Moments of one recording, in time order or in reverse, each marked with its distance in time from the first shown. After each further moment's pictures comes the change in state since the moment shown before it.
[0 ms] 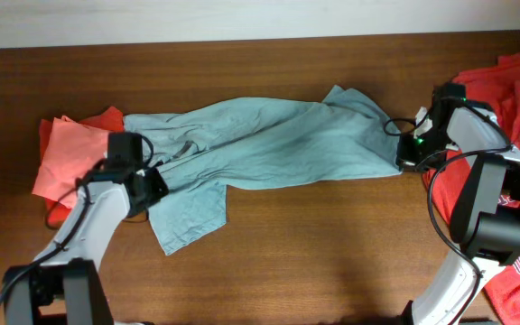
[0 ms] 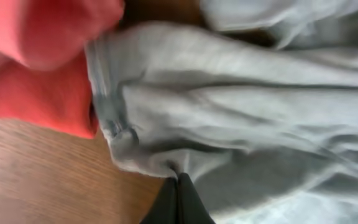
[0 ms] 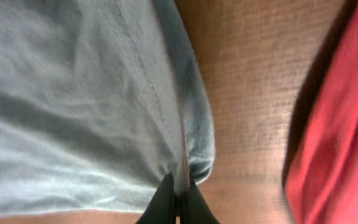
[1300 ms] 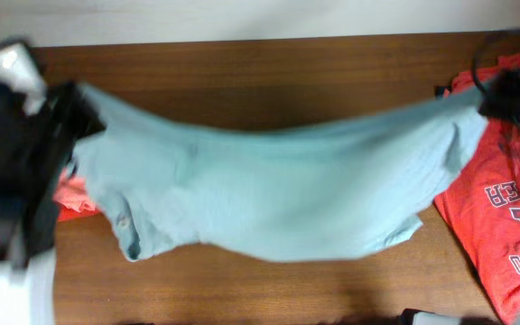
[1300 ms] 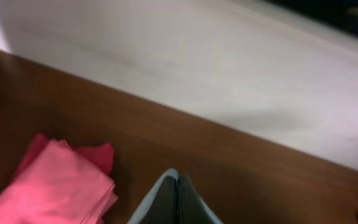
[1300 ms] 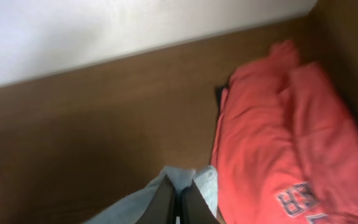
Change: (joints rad) left arm 0.000 -0.313 0.792 -0.282 0.013 0.111; right arm 0.000 -0.576 0.514 -0.267 0.068 0.003
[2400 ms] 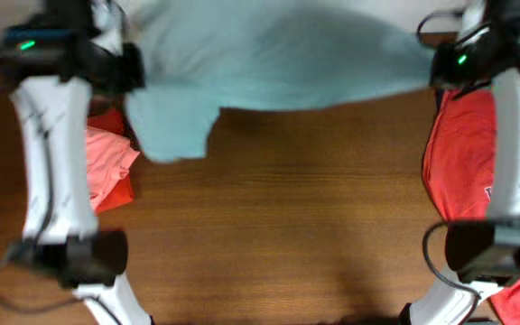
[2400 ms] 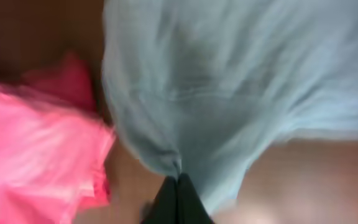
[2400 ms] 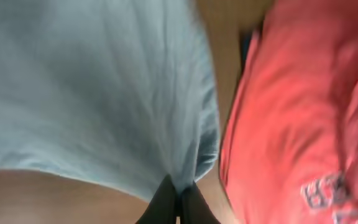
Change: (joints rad) left arm -0.036 0.734 0.629 -0.618 0.131 0.238; right arm 0.100 0.427 0.204 -0.150 0.079 -0.002
